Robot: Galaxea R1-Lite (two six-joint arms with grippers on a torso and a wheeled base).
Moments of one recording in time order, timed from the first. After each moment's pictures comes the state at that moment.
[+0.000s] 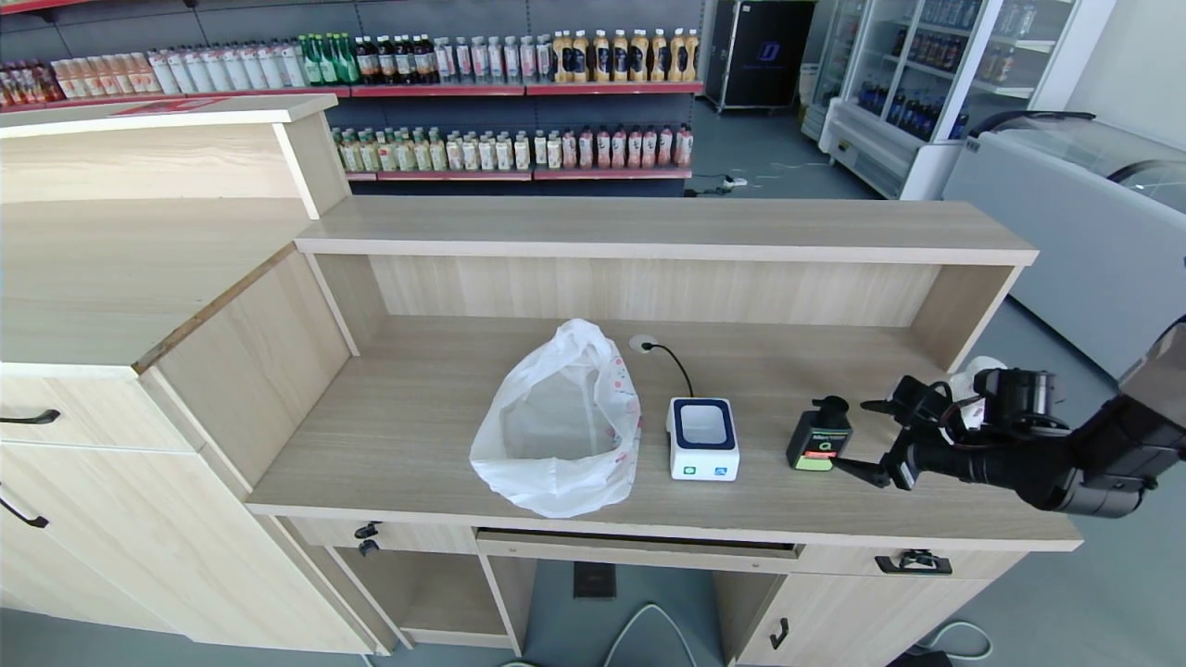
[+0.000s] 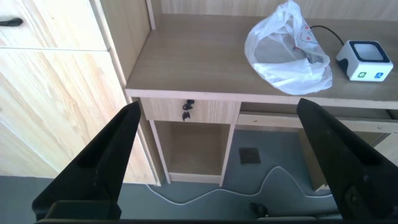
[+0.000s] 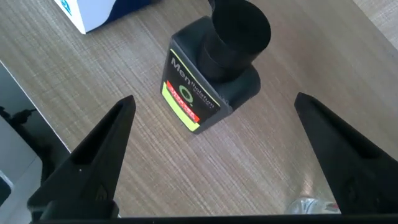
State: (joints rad) left arm 0.00 0.00 0.00 0.00 -0.02 0.00; right arm -0.19 2.32 -1.01 -0.78 0.71 -0.86
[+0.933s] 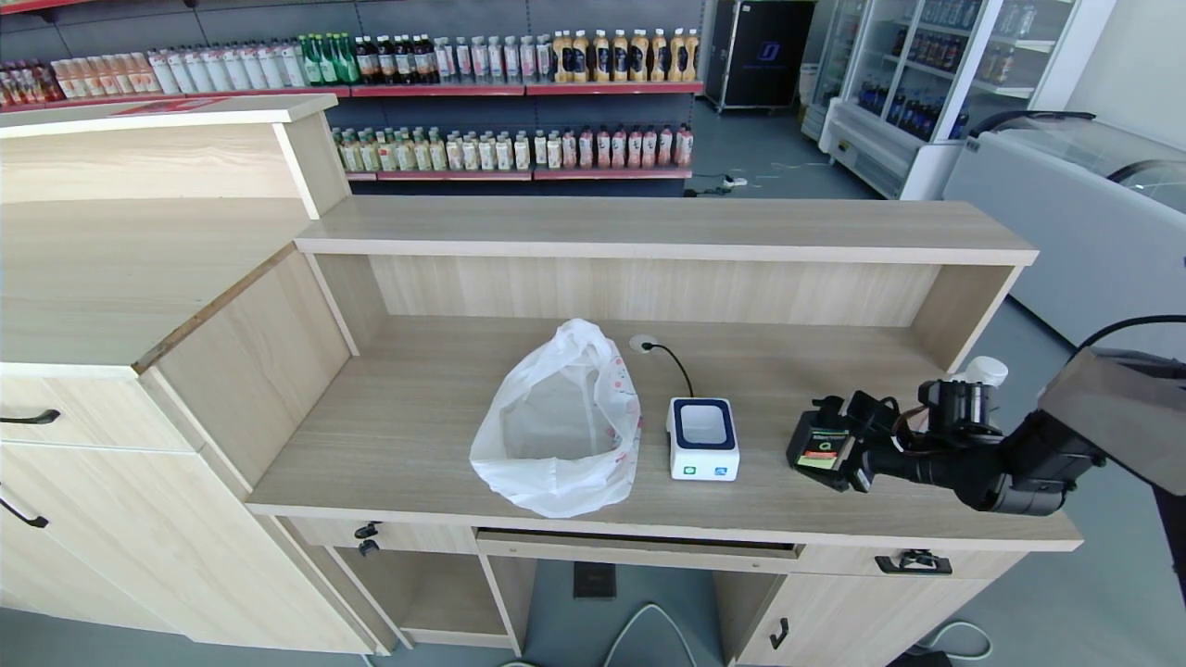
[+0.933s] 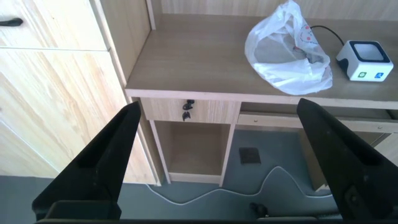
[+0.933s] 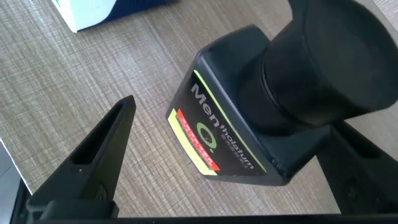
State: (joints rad) left arm 0.00 0.00 0.00 0.00 -0.02 0.00; right arm -0.12 2.49 -1.18 -0.79 0.72 -0.91
